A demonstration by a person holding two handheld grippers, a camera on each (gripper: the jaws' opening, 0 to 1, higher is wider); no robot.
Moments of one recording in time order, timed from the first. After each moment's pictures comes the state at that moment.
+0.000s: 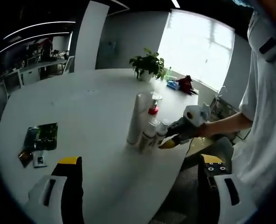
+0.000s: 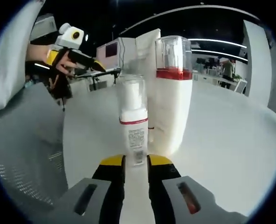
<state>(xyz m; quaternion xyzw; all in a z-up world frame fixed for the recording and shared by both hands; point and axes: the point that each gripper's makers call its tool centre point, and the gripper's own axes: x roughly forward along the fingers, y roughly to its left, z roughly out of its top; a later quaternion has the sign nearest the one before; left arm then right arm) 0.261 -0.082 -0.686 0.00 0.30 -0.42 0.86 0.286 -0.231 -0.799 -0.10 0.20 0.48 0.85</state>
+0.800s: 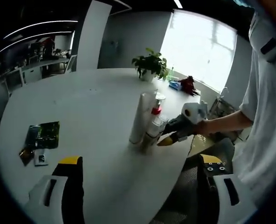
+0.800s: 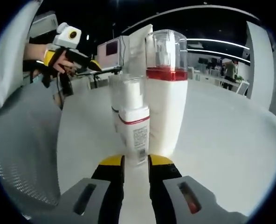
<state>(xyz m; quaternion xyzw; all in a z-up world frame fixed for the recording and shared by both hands) 0.264 -0.078 -0.688 0.00 0.30 -0.41 0.86 0.301 -0.232 -0.800 -0.12 0.20 0.49 0.84</state>
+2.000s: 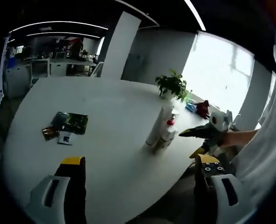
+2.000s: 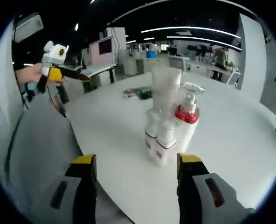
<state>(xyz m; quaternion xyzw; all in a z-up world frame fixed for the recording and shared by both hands) 0.233 0.013 -0.666 -0.11 0.26 -0.30 0.91 0.241 -0.219 -0.732 -0.12 0.26 0.44 0.85</state>
